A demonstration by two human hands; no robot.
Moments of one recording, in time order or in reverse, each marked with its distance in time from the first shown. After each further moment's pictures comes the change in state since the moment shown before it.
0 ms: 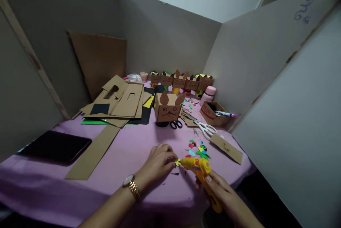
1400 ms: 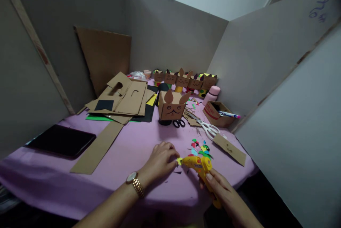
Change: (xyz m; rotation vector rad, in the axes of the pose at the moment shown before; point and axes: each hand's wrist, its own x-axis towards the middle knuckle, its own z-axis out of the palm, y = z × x) left_hand -0.002 0.003 0.000 0.043 -0.006 -0.029; right_hand 0.005 0.010 0.005 -0.022 0.122 0.013
